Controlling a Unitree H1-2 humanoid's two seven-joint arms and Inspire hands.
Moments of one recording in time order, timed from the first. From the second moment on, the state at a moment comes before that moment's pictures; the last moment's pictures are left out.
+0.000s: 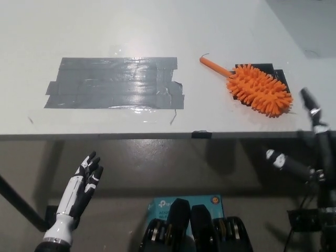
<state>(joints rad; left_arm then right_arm) -0.11 0.18 -0.03 0.22 0.08 -0.17 -0.04 -0.20 -0.14 -0.04 -0.15 -0.24 -0.28 -0.08</state>
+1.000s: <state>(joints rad) -0.07 0.18 -0.04 0.21 0.08 -0.18 -0.04 -1.00 -0.33 0.32 0.64 -0.46 0.32 0.27</state>
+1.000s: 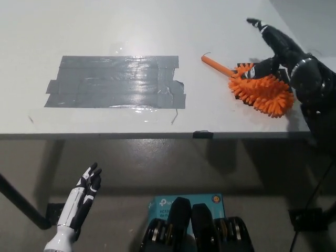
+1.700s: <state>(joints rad) -0.07 0.18 -0.05 0.21 0.08 -0.18 -0.06 -1.09 -0.29 0.46 0.97 -0.50 0.37 0.31</state>
